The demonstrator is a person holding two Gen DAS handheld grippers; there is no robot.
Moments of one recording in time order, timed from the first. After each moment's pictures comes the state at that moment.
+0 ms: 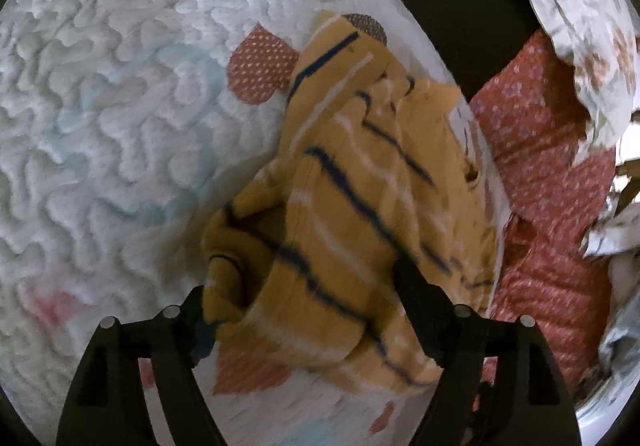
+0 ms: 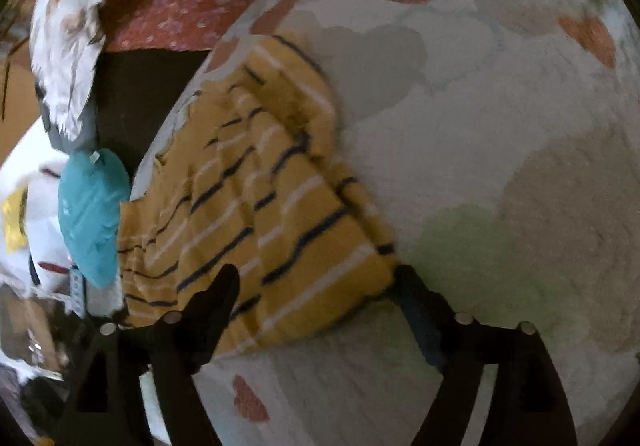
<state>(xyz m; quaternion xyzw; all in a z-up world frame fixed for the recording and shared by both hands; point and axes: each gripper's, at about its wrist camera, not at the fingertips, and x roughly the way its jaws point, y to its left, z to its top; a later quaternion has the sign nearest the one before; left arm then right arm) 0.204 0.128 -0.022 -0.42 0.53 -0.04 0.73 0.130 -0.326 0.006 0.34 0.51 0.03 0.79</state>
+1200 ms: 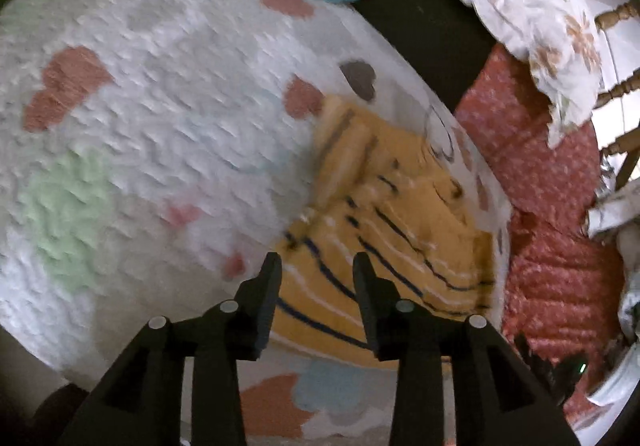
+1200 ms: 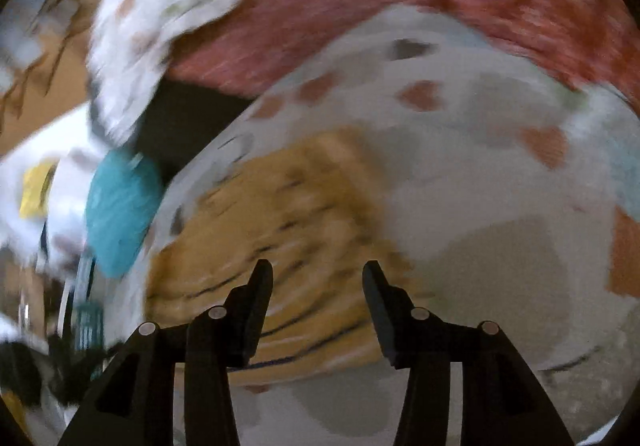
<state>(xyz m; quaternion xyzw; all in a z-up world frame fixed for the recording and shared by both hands) 0.126 0.150 0.038 -0.37 0.50 -0.01 0.78 0.097 -0.337 0.097 0.27 0.45 0.07 0.85</state>
